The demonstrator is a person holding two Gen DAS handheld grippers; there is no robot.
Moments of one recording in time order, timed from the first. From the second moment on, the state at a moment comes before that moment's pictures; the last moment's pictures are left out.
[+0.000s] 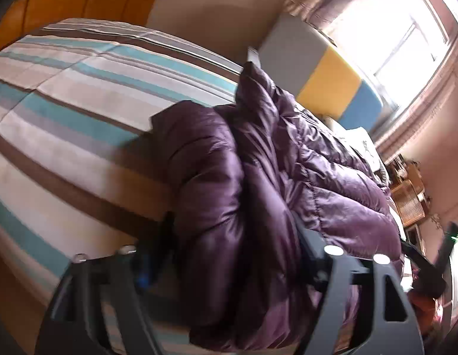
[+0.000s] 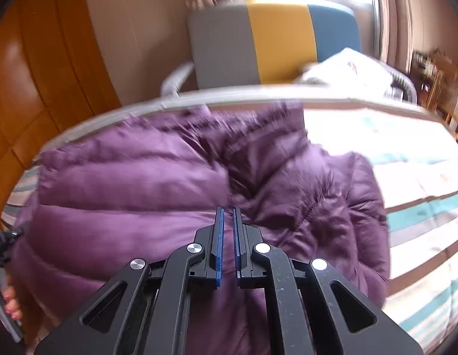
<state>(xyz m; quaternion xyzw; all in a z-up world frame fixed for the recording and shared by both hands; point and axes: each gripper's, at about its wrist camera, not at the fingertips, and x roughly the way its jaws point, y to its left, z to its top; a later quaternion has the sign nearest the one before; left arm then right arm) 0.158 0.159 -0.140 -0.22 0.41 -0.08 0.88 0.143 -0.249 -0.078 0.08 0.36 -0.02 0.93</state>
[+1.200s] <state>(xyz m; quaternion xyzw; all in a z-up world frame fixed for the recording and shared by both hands) 0.114 0.129 -0.159 -0.37 0.32 -0.04 0.87 0.134 -0.182 -0.109 0.08 0.43 0.06 0.90</state>
